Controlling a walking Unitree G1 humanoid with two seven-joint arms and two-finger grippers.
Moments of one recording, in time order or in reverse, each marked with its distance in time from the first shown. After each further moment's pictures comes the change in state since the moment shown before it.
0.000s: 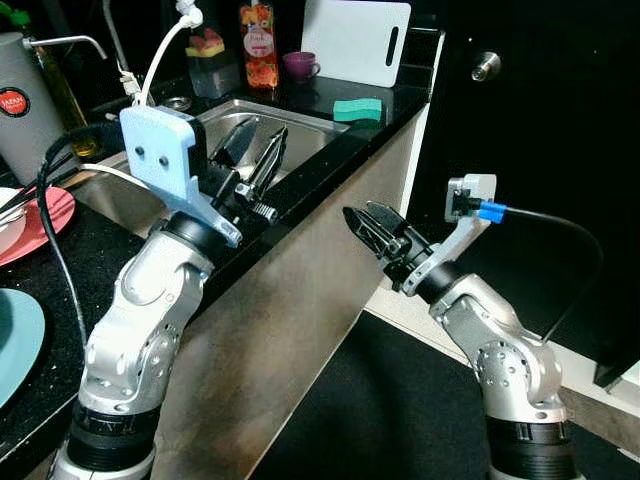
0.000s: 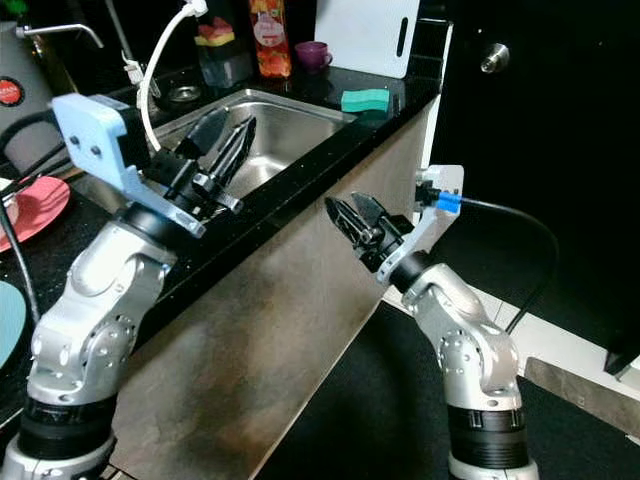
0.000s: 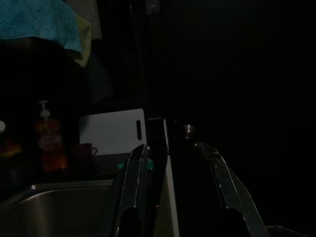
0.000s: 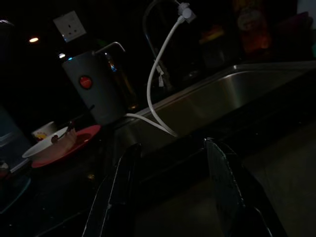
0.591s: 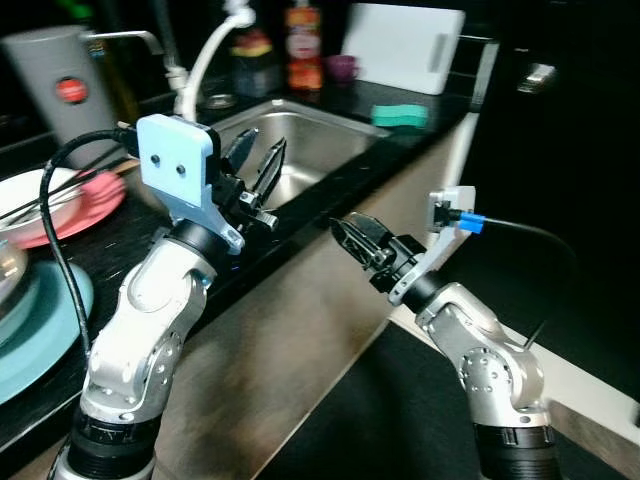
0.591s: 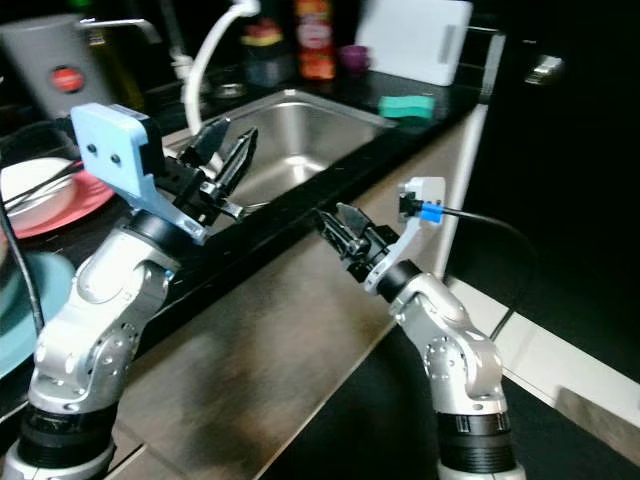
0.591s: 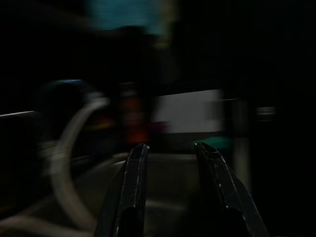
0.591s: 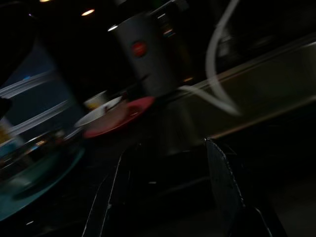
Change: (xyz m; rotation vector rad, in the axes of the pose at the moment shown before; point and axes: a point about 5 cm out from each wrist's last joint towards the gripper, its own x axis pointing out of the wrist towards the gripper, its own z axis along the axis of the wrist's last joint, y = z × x) left arm -0.007 0.009 -0.005 0.092 0.055 0.121; right arm 0.001 0.005 -0.017 0.037 0.044 0.043
